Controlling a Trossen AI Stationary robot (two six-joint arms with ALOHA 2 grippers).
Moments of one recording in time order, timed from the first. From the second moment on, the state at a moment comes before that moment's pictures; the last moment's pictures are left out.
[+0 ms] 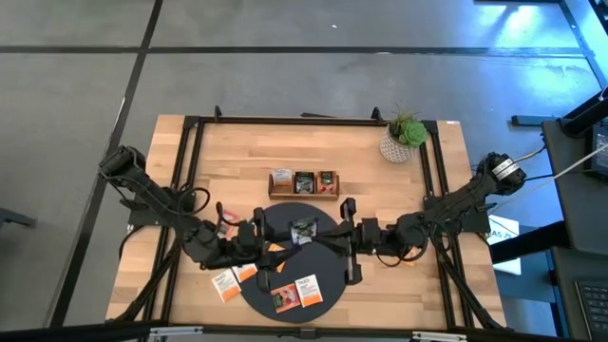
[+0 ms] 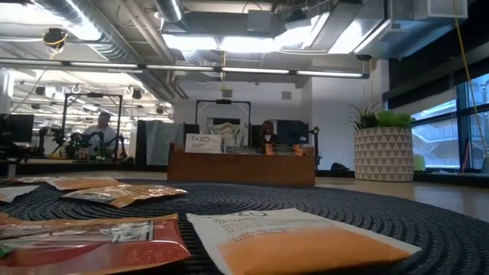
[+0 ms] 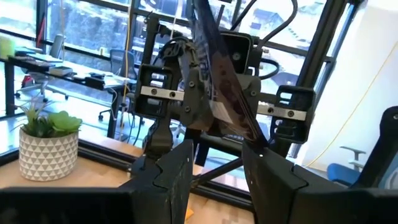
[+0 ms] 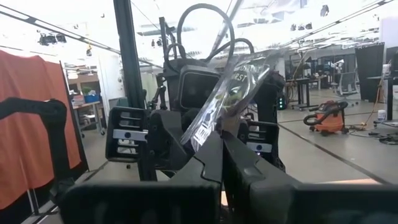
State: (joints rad) left arm -0.66 1.49 1.08 0.61 -0.85 -0.14; right arm 0.55 1.54 1.05 0.80 0.53 -0.03
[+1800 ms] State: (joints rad) left arm -0.66 1.49 1.08 0.70 -0.90 -0.03; right arm 0.54 1.55 1.05 0.82 0.56 -0.03
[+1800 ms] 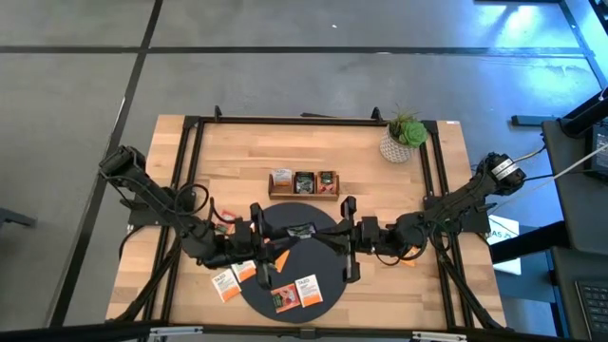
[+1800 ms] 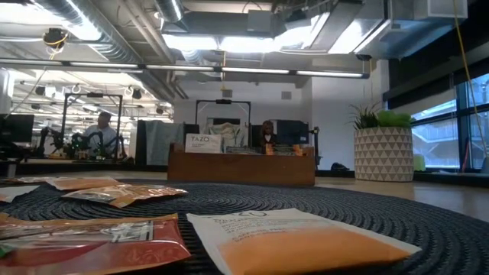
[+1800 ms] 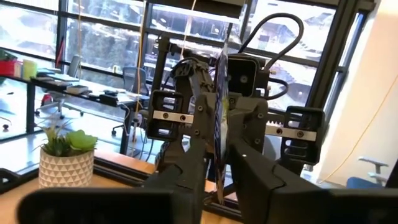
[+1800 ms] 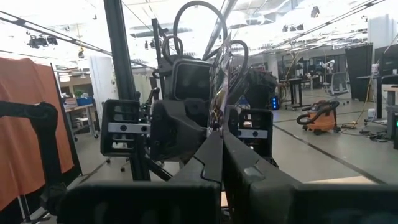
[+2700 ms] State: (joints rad) left arm -0.63 1.48 1.08 0.28 -0.73 -0.29; right arm 0.53 1.22 1.13 0.04 0.47 0.28
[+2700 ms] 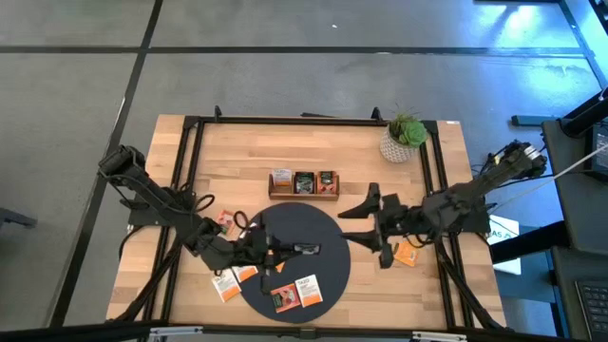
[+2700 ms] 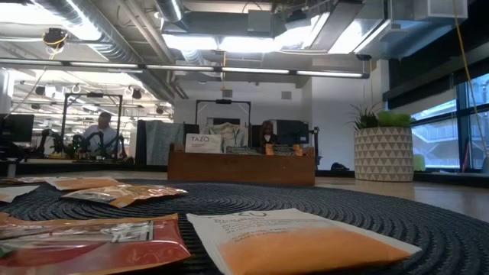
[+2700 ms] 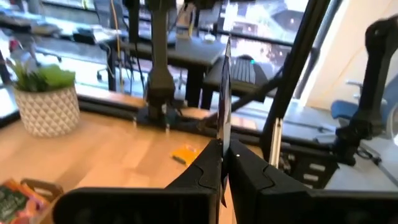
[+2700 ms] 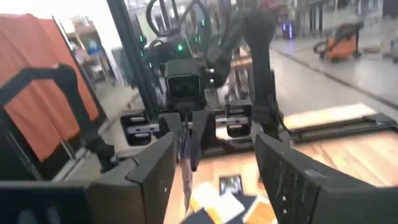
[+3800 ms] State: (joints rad) left arm -0.54 1.48 1.08 0.20 -0.64 -0.25; right arm 0.34 1.64 1.77 -0.76 0.10 0.31
